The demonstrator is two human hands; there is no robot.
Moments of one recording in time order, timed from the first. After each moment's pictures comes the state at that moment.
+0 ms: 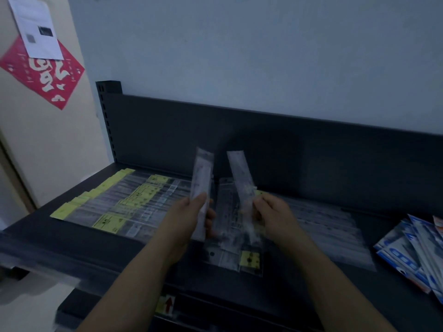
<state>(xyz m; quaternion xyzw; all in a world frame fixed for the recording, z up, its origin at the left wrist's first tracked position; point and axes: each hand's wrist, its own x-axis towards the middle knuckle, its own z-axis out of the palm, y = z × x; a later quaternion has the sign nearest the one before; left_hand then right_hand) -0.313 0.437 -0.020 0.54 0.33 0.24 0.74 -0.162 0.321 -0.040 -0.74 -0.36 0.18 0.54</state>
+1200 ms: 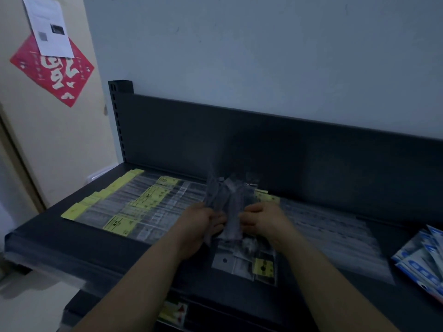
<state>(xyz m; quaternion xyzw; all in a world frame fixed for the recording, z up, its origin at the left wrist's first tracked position) -0.297 0.456 -0.030 0.53 0.33 0.19 0.76 -0.166 0.369 -0.044 -0.75 -0.24 0.31 0.54</state>
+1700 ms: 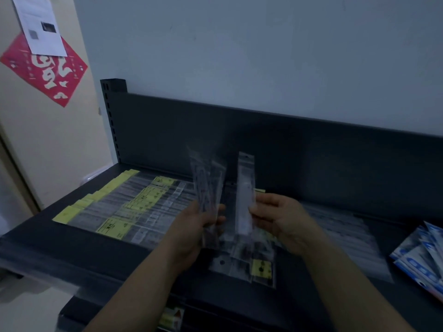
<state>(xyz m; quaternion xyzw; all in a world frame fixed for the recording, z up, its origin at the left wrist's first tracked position) -0.310 0.449 -0.029 0.50 0.29 0.24 0.78 -0.165 0.338 -0.016 -0.61 -0.21 0.37 0.67</state>
